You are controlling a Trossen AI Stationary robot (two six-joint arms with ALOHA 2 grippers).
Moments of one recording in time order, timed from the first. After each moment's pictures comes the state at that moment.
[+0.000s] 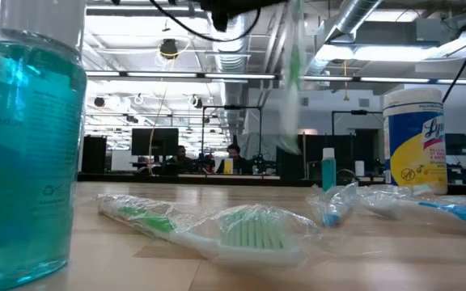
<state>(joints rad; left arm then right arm) -0.23 1.62 0.98 0.53 -0.28 0.13 0.90 0.76 0.74 -0.22 0.84 0.21</state>
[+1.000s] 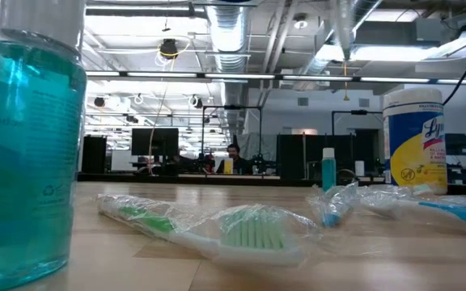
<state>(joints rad) -0.23 1.73 1.22 0.62 -0.21 0.27 0.70 0.87 0.74 -0.16 0.83 0.20</state>
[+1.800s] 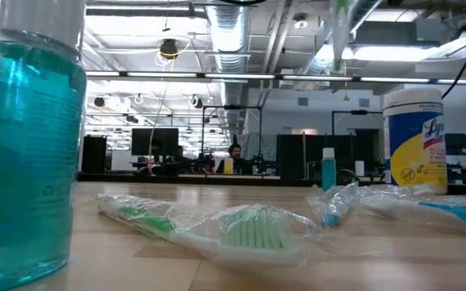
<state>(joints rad) -0.23 1.78 1.25 0.63 -0.21 0.29 0.61 0.99 0.74 -0.03 0.65 0.16</state>
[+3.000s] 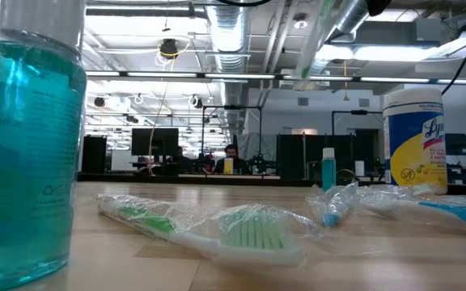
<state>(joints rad) -0.23 1.78 1.25 0.61 -0.21 0.29 0.53 1.06 0.74 0.05 0.57 0.10</state>
